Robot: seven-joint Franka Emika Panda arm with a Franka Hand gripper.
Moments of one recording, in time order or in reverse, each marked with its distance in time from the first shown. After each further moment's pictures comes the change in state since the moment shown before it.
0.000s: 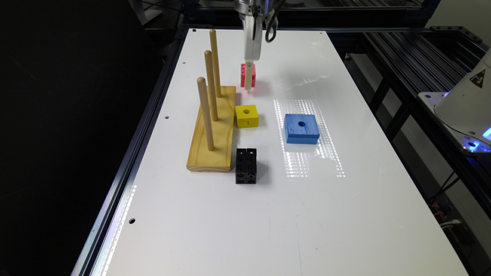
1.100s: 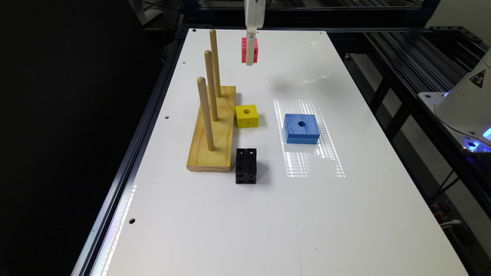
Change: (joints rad) arm 0.000 -0.165 0.001 -0.005 0.001 -0.154 0.000
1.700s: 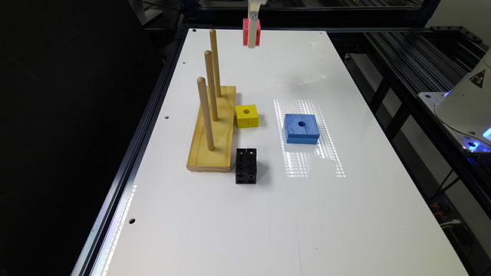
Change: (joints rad) arm 0.000 -0.110 0.001 0.002 0.001 -0.102 0.000
